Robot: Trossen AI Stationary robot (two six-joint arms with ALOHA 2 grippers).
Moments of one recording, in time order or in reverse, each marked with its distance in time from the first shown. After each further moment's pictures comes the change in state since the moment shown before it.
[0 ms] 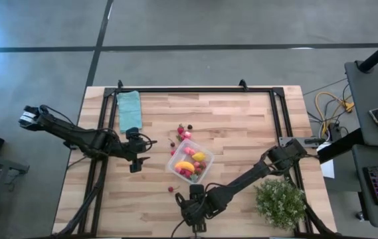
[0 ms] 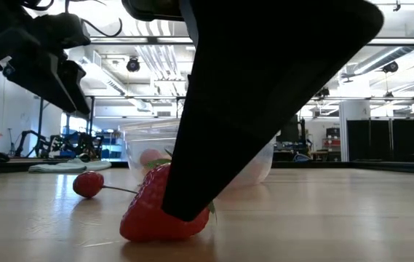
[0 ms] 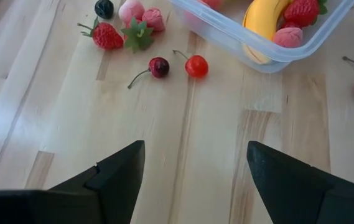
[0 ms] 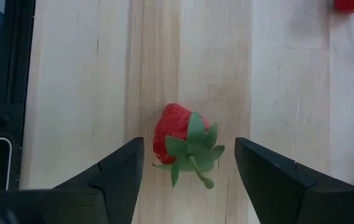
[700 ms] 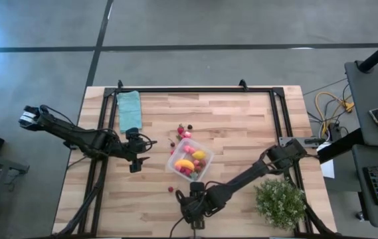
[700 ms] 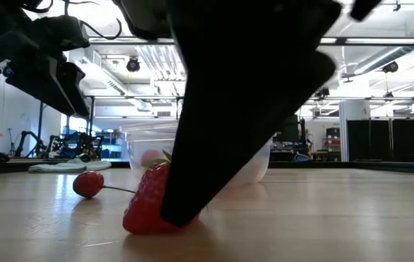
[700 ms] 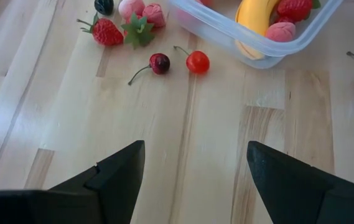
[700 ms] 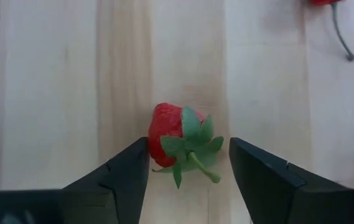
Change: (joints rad) left arm 0.000 0.000 -0.009 0.000 -0.001 0.000; right arm -0.019 0.000 -0.025 0.014 0.026 0.048
